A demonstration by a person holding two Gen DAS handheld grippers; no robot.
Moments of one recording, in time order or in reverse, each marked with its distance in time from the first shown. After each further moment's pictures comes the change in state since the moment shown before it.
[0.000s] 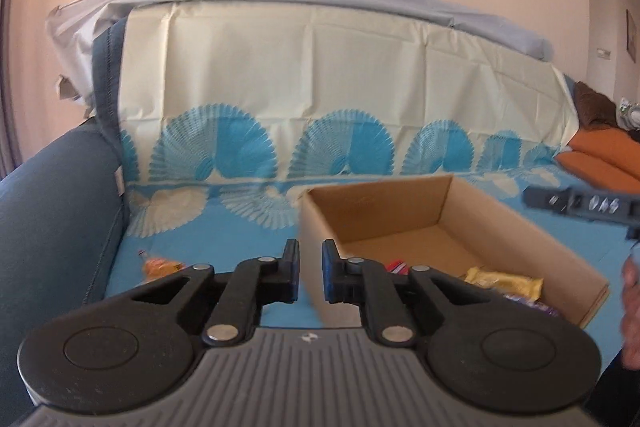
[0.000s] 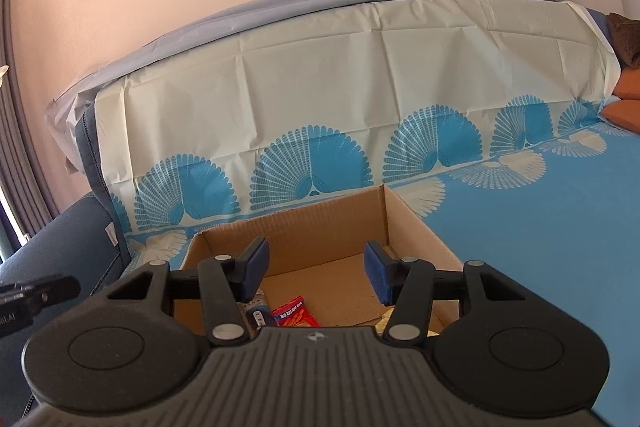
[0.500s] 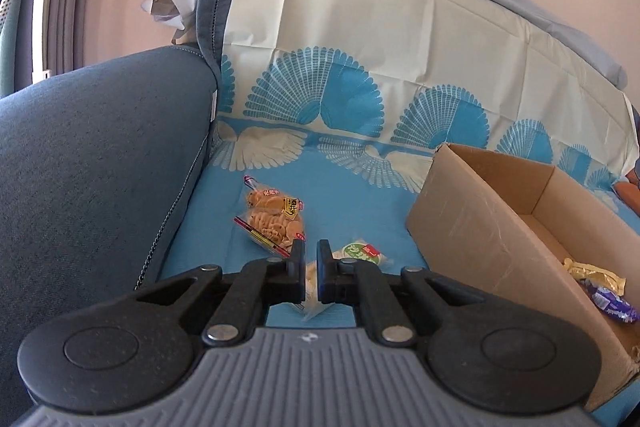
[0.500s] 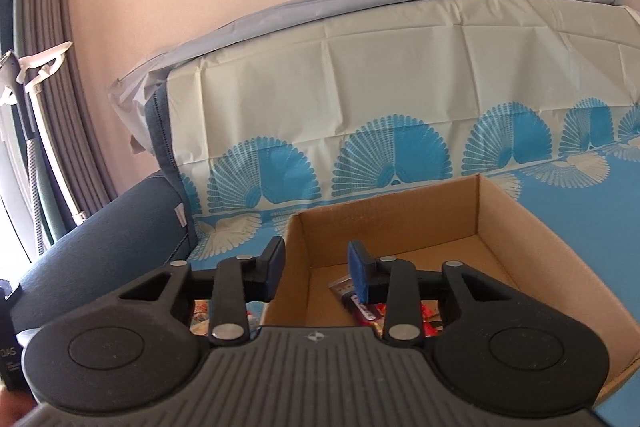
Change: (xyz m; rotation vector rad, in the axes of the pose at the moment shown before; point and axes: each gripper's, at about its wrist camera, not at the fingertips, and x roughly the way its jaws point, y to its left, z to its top) left arm 0.031 0.113 -0.060 -0.212 0.047 0.120; right arm -0.004 0.074 -0.015 -0.049 0.017 0.173
